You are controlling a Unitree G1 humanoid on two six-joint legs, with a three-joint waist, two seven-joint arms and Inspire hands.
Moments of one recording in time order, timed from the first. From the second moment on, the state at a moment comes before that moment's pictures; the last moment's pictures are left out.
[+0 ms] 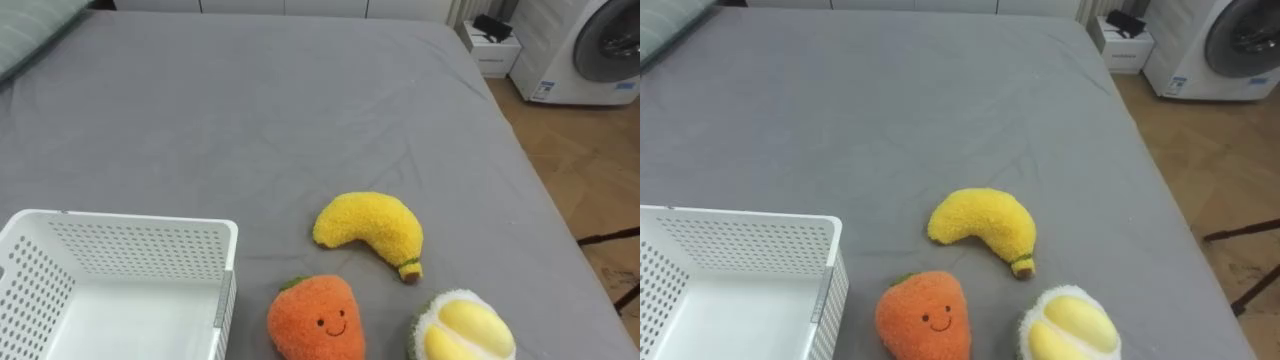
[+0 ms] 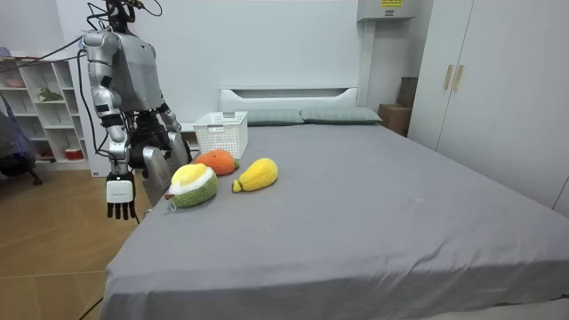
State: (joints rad) left arm 0.21 0.18 0.09 1.04 0.27 0.31 0.06; right arm 0.14 -0.22 0.09 1.23 -0.31 0.34 0.25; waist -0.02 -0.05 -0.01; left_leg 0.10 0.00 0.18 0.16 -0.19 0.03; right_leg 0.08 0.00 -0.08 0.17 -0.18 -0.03
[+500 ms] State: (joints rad) left arm 0.21 0.18 0.10 1.04 0.27 0.31 0.06; right arm 0.14 -0.22 0.09 1.20 -0.31 0.34 0.23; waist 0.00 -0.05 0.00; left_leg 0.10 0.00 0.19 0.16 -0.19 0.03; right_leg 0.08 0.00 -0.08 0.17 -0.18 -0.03
